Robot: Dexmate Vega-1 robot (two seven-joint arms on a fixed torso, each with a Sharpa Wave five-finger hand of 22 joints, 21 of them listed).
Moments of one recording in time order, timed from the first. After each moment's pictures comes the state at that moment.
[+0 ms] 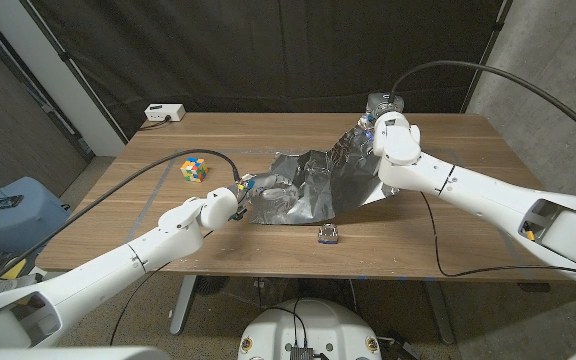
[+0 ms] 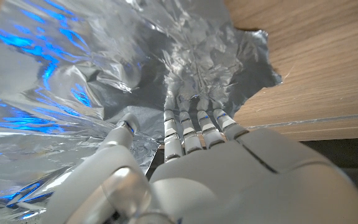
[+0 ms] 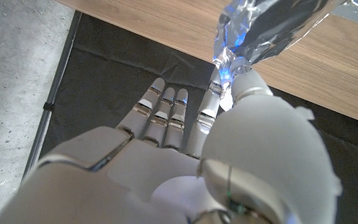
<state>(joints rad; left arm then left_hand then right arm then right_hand) 0.79 0.81 0.76 -1.79 0.49 0.23 -0.12 0.37 0.14 0.58 -0.10 0.29 0.41 -0.05 0.19 0.18 0.29 -0.05 0.22 0.19 0.20 -0.01 0.19 0.17 0.12 0.02 0.23 0.19 -0.28 -0.66 -1.08 -1.76 -0.69 -1.04 0.17 1.05 -0.02 0.32 -0.15 0.26 1.05 -0.06 0.49 0.26 0.47 0.02 0.21 0.20 0.35 -0.04 0.28 0.23 0.45 -0.02 0.21 0.17</state>
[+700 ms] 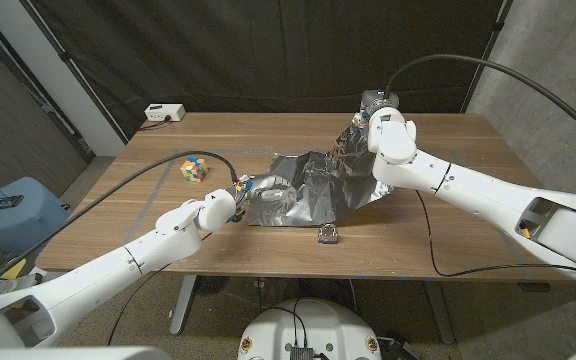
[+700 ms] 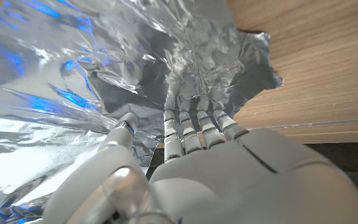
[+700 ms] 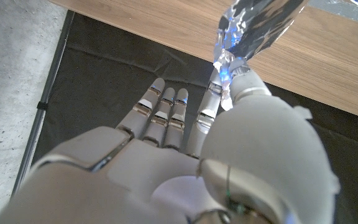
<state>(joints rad) 0.81 0.82 0.74 -1.82 0.47 0.25 -0.10 0.37 0.15 0.58 -0.11 0.29 0.41 -0.05 0.18 0.18 0.28 -0.05 0.22 0.19 0.20 -0.01 0.18 0.17 0.12 0.02 0.22 0.19 -0.27 -0.64 -1.08 -1.81 -0.72 -1.09 0.23 1.05 -0.02 0.32 -0.15 0.26 1.04 -0.04 0.49 0.26 0.48 0.03 0.21 0.20 0.35 -0.04 0.28 0.23 0.44 -0.02 0.21 0.17</state>
